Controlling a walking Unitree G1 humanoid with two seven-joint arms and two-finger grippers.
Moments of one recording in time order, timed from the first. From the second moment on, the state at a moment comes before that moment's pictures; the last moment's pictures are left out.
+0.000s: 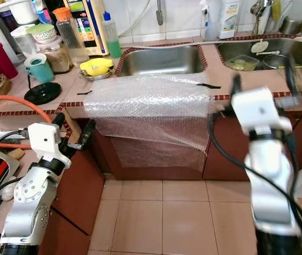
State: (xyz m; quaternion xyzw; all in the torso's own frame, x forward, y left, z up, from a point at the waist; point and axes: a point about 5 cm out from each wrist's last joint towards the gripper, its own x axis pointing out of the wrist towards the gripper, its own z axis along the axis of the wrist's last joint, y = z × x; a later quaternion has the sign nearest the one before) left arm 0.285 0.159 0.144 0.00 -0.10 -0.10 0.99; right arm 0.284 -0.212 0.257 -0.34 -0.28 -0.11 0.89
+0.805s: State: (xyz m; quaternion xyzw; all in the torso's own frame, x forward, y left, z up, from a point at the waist) left arm 0.280 0.163 0.130 -0.02 -0.07 -0.06 1.00; right arm 0.294 -0.176 0.188 -0.05 -0.09 0.03 0.99
